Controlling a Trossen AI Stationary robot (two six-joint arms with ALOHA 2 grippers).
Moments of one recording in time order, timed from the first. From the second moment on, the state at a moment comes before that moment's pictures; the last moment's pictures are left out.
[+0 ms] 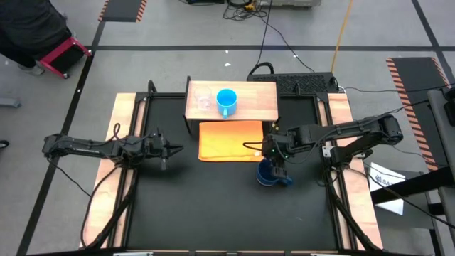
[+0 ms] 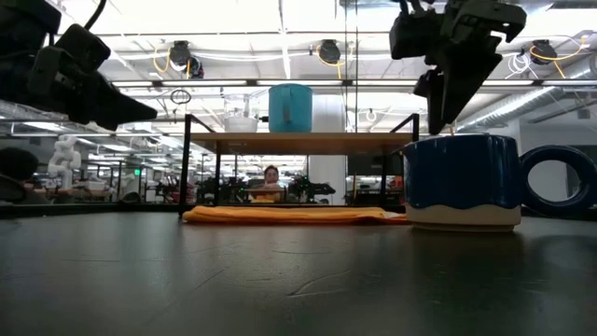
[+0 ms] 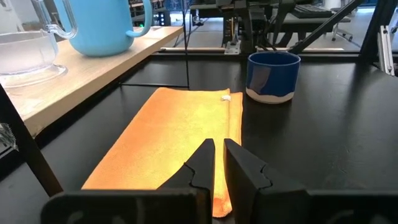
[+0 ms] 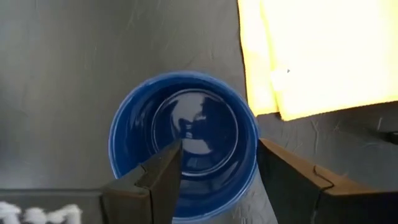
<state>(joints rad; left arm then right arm) -0.05 0.31 0.04 0.09 -0.21 0.00 0.05 1.39 1.04 -0.89 -0.05 0.19</state>
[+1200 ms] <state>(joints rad) -0.05 0.31 0.04 0.08 -0.21 0.00 0.01 1.39 0.96 -0.85 -0.05 0.18</state>
